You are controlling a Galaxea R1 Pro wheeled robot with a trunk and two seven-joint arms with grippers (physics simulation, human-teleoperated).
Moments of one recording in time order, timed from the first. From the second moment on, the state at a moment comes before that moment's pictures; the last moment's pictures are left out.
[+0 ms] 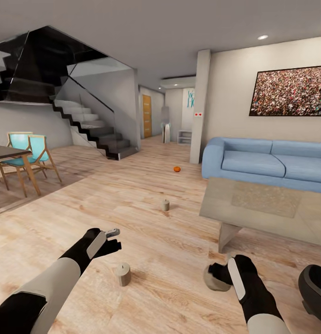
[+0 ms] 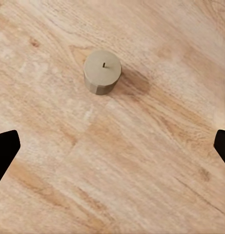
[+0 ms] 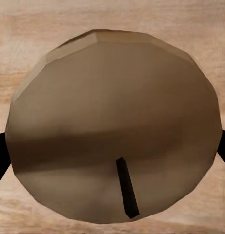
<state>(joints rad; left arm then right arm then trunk) -0.86 0.04 -0.19 -0.45 0.58 0.71 0.30 -0.49 0.09 -0.29 -0.99 -0.16 0.95 -0.22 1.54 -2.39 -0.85</state>
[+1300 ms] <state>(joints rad) -0.86 0.04 -0.23 -0.44 0.58 0.77 0.25 -0.48 0.09 -0.28 -1.00 -0.17 1.04 -0.22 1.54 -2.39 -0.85</state>
